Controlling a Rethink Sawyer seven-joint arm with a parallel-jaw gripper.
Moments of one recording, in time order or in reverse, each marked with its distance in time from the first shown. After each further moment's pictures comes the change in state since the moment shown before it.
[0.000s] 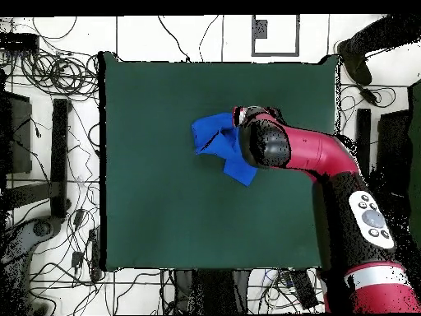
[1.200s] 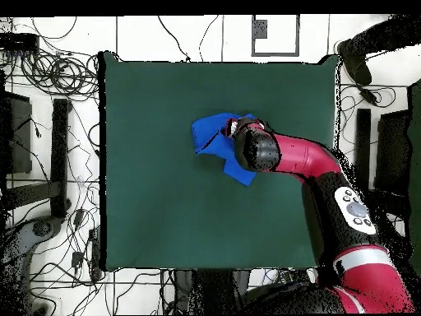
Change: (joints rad) arm 0.000 0.106 0.000 -0.002 -0.004 -0.014 0.000
